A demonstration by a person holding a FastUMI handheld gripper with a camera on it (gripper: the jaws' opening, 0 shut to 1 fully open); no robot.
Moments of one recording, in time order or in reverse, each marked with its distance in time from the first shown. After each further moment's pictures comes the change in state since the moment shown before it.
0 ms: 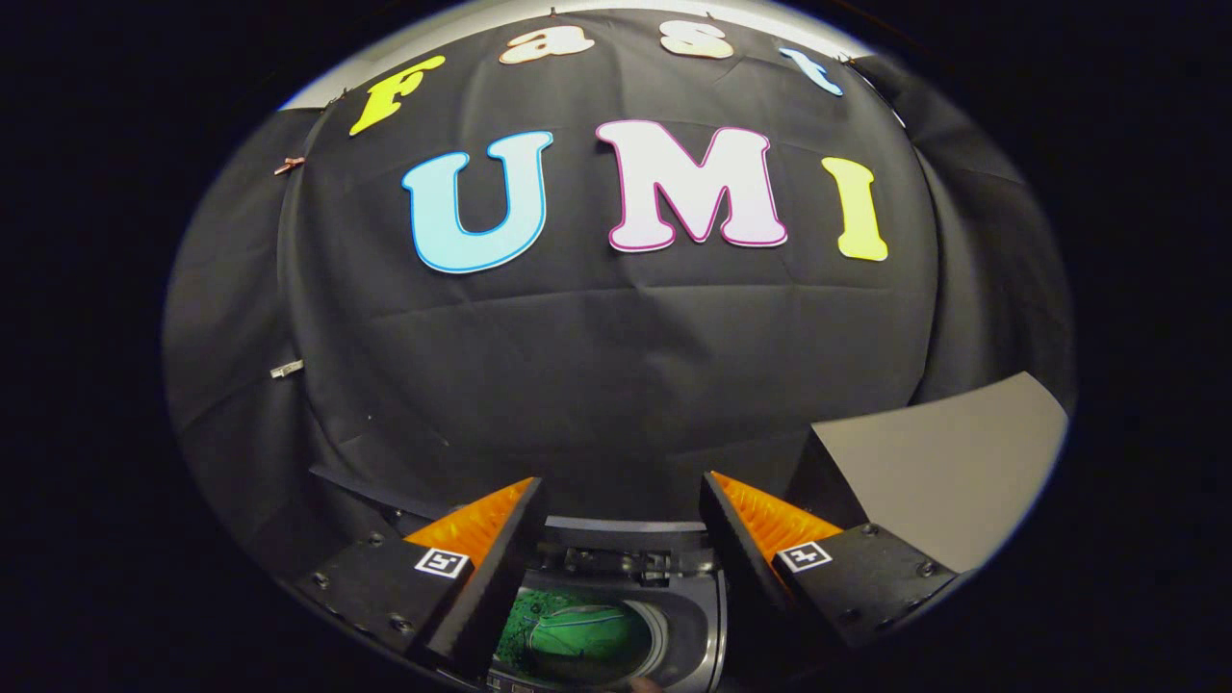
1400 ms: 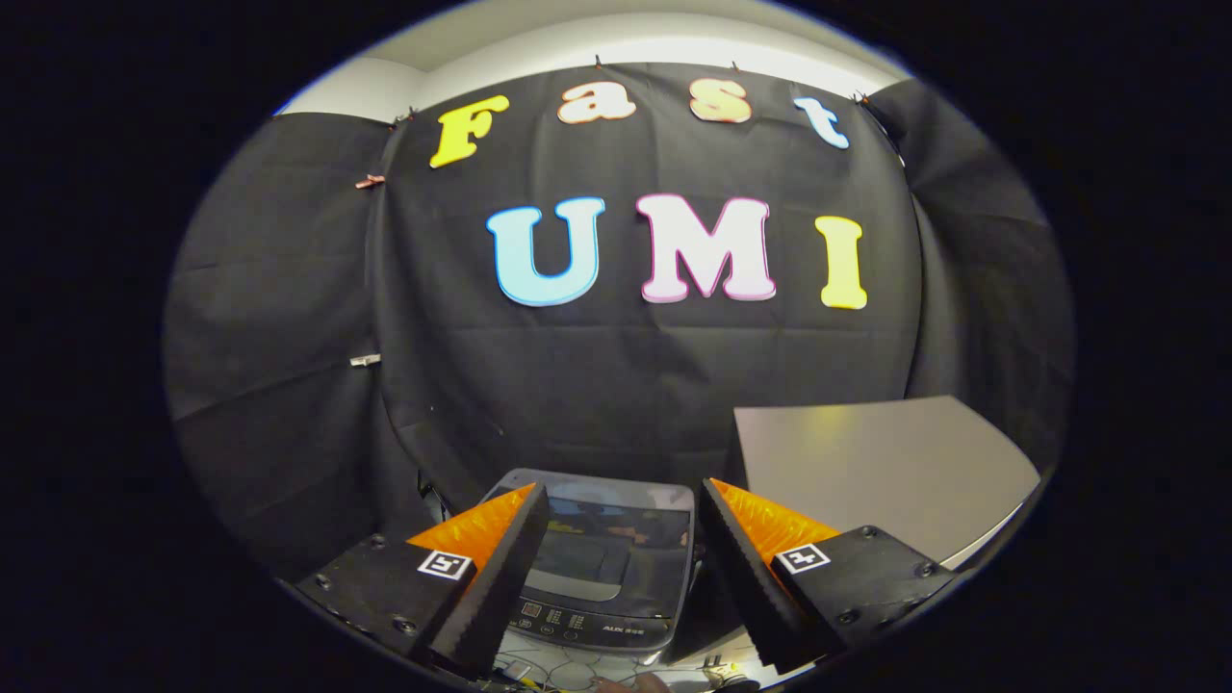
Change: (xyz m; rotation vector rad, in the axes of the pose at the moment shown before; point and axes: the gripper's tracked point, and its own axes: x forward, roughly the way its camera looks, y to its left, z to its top) arm -0.240 -0.007 0.029 -0.092 -0.162 0.126
